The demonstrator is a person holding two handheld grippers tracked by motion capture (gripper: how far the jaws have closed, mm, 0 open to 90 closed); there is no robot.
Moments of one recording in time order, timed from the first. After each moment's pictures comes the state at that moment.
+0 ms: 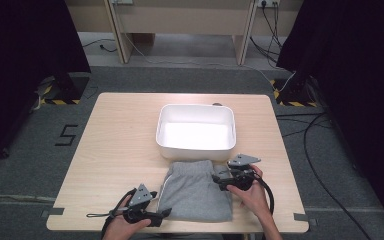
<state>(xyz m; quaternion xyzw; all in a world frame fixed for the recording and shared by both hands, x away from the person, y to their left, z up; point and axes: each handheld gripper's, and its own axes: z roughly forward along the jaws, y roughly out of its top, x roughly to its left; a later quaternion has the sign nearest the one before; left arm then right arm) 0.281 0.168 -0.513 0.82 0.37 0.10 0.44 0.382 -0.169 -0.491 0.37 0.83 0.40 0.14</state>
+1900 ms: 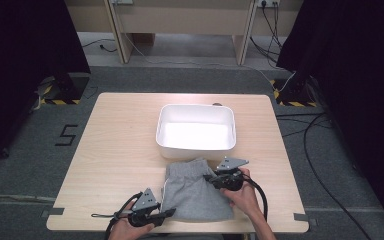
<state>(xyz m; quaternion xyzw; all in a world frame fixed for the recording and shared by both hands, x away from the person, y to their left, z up) 0.272 0.158 -0.509 0.82 0.32 0.07 0.46 0.378 -0.142 -0.496 0.29 0.85 0.43 0.10</state>
